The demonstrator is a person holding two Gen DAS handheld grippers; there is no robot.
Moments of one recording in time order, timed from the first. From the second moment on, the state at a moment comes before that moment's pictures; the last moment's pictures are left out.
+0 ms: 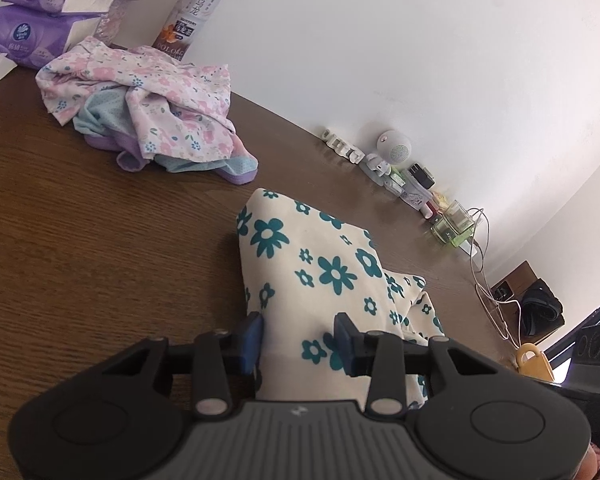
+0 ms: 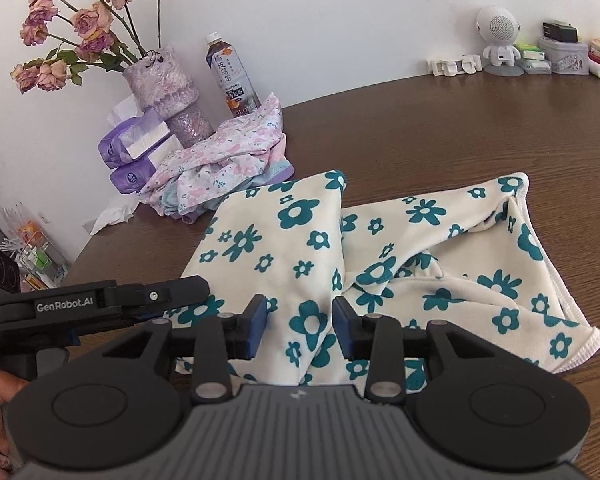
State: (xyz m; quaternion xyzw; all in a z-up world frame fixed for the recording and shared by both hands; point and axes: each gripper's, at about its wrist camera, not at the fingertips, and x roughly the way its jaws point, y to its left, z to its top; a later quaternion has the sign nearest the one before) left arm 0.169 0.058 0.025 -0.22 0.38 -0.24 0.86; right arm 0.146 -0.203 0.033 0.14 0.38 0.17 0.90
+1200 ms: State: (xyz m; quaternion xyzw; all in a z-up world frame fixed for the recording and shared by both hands) left arm 0.154 0.060 0.026 -0.21 0.39 -0.26 0.86; right arm 0.134 -0.218 0.028 0.18 0.37 0.19 0.89
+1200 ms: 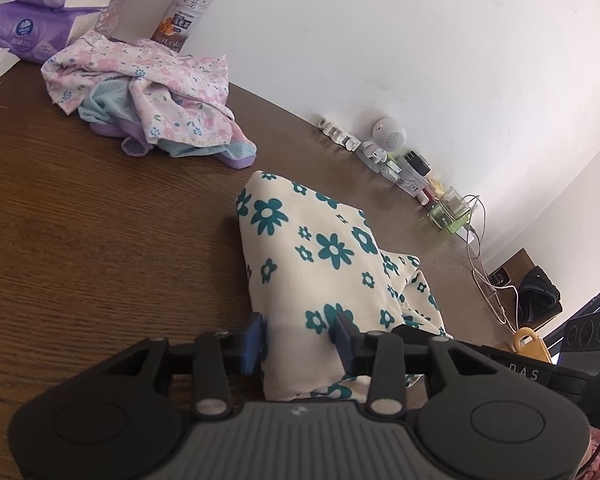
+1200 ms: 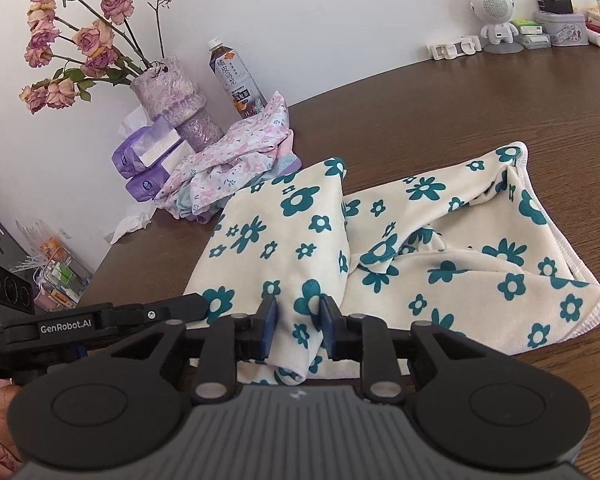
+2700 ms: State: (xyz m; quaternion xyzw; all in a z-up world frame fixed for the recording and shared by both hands) left arm 0.178 0.027 0.021 -0.28 0.36 -0.11 0.88; right arm 0.156 -0.368 0.004 0.22 0.36 0.20 0.88
